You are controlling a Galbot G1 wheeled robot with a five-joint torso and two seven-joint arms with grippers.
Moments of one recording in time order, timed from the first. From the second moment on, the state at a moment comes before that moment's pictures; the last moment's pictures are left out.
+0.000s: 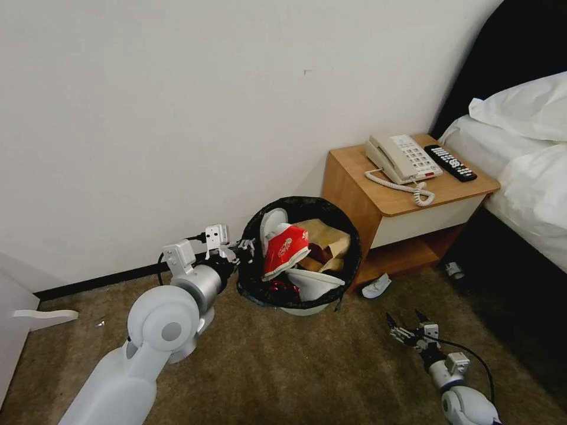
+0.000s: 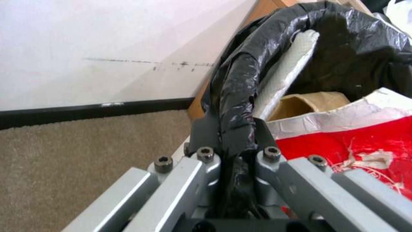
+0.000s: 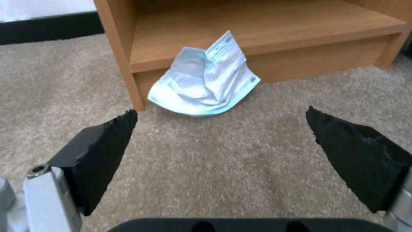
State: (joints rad) left arm 1.04 -1.10 -0.22 -2.21 -1.14 0.57 -0.55; right arm -1.24 1.19 0.57 1.12 0.41 0.32 -0.33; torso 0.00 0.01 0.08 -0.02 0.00
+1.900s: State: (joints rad) left arm 1.05 -1.11 -0.21 -2.20 -1.13 0.57 -0.55; right arm -1.00 1.31 0.53 0.87 0.28 0.29 -0.26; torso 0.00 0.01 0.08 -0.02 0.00
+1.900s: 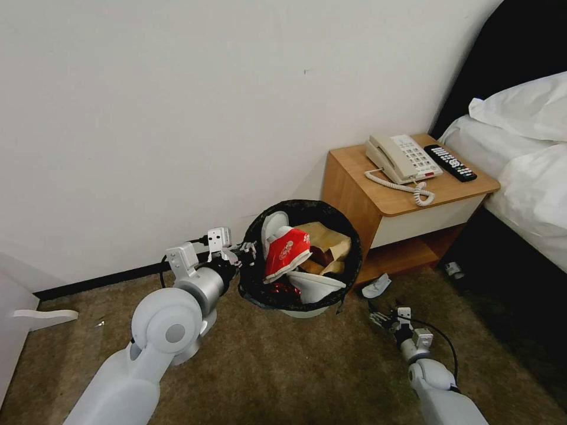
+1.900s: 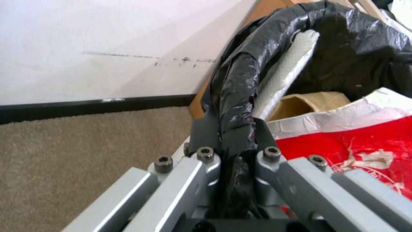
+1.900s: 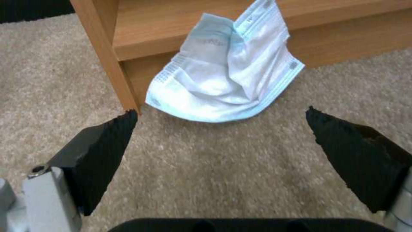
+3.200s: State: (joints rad) left arm 1.06 -1.11 -0.21 -2.20 -1.12 0.56 -0.54; right arm -0.92 1.31 0.52 0.80 0.27 0.29 -0.25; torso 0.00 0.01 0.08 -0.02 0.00
